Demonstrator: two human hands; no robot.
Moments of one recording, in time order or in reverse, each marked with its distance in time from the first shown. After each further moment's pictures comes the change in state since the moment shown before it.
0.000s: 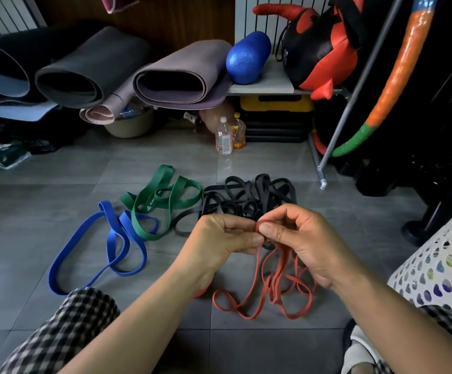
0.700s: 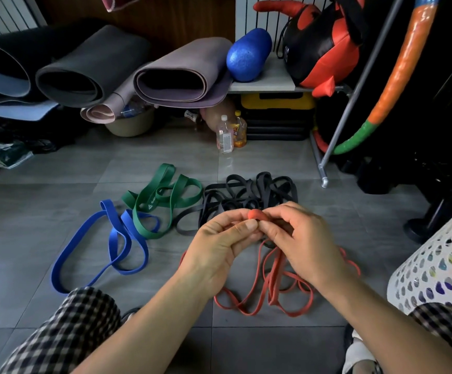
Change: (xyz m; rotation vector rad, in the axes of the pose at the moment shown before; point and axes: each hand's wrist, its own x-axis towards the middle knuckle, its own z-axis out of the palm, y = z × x) left_hand 0.002 -0.014 0.006 -0.568 0.014 -0.039; right_hand -0.001 0.007 0.003 -0.627 0.161 -0.369
